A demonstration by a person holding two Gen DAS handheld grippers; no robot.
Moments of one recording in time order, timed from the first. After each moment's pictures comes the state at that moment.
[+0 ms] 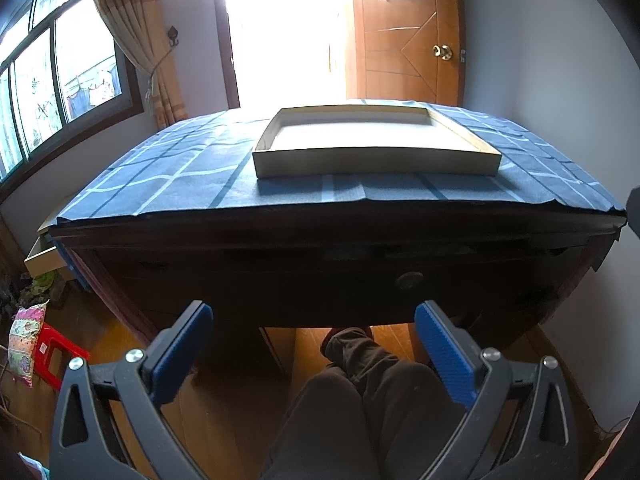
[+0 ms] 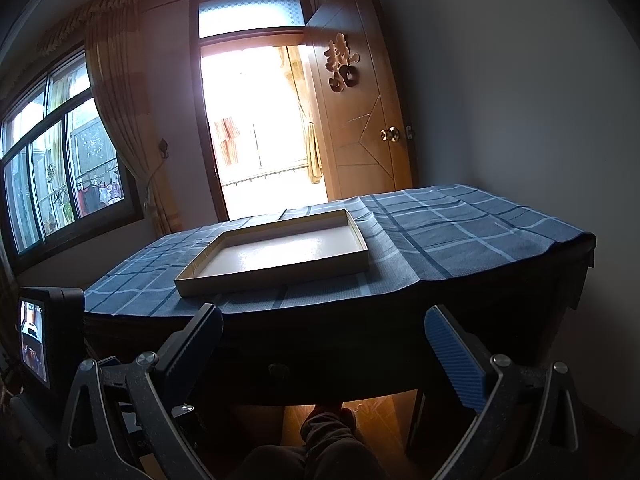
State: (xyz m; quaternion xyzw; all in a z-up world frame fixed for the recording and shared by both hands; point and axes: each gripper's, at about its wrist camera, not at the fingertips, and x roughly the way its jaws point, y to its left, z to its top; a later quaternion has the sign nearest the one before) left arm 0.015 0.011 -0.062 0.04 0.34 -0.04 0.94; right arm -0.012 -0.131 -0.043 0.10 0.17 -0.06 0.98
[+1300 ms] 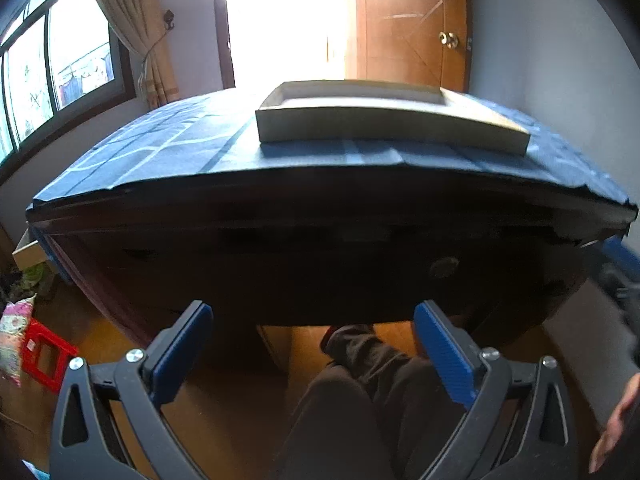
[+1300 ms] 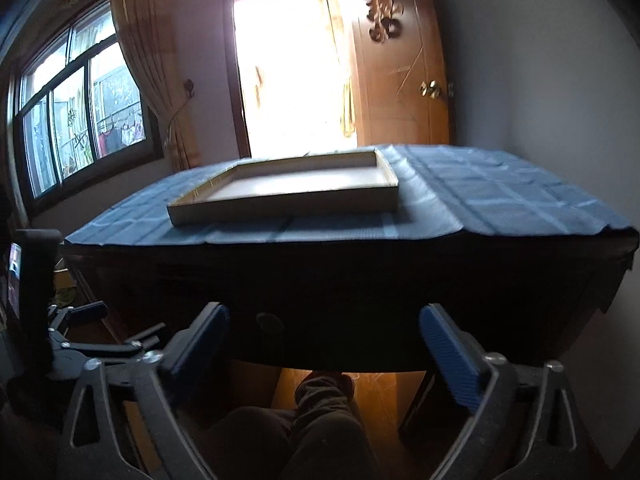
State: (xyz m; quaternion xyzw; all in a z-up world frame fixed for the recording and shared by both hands) left arm 0.048 0.026 -0.105 0.02 0.35 -0.05 0.94; right arm 0.045 -0.138 -0.108 0.06 0.26 0.01 0.96
